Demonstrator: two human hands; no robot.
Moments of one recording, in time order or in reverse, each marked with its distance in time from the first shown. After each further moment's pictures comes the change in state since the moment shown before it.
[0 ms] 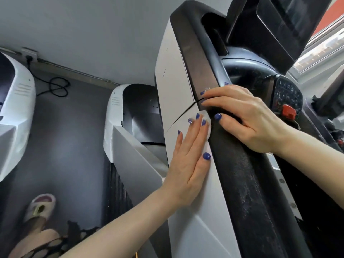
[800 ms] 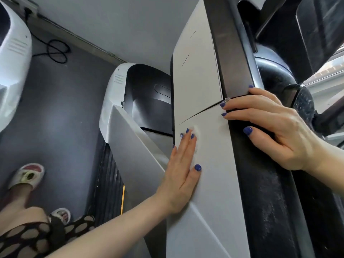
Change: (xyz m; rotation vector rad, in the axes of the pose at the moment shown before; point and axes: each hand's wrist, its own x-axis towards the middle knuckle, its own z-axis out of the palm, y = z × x) left_hand -0.040 -0.048 0.006 -0.122 0.004 -0.260; right_hand 0.013 -0.001 -0.002 -0.016 -0.180 -0.162
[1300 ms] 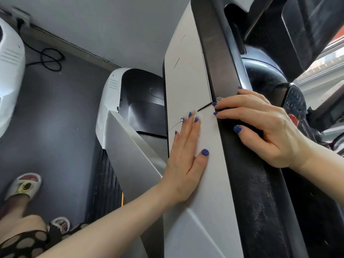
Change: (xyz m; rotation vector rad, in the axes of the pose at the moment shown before) left_hand 0.035 0.034 -0.006 0.021 0.039 0.066; right_hand -0.002 0.001 0.001 0.019 0.066 0.039
